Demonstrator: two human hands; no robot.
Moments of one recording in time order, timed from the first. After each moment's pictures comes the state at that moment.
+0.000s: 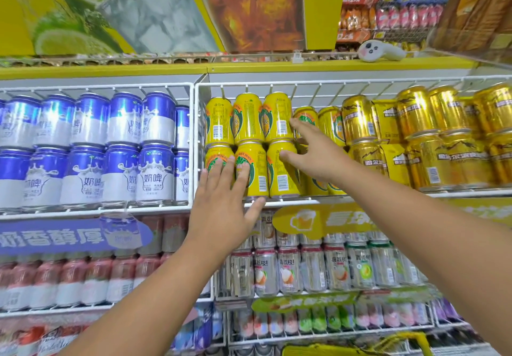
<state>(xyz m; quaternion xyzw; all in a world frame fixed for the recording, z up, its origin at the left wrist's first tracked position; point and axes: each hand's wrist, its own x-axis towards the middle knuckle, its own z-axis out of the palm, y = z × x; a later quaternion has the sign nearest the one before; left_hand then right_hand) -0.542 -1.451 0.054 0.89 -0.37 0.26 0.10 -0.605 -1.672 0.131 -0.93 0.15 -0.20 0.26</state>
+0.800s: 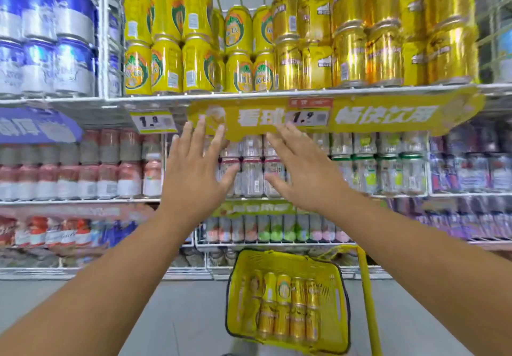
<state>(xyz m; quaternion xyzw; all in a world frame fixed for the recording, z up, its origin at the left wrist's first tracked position) -0.721 -1.507 -0.030 0.91 -0.33 0.25 0.06 -0.837 -1.719 -0.022 -0.99 0.03 -0.16 0.03</state>
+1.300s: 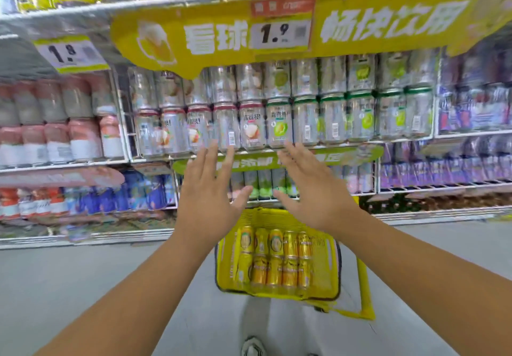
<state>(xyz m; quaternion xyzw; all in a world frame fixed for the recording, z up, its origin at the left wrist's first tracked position) -0.793 -1.543 -0.176 0.92 -0.37 0.13 0.07 -0.910 -1.749 -0.174 -0.99 0.08 -0.06 0.13</state>
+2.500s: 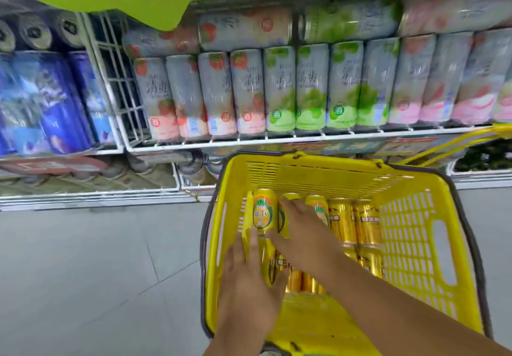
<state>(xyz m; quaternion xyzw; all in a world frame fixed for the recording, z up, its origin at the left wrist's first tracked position) -0.825 -1.493 -0.653 0.94 -0.16 -0.25 0.15 -0.828 -1.652 -0.664 -0.91 0.22 0.13 0.32</state>
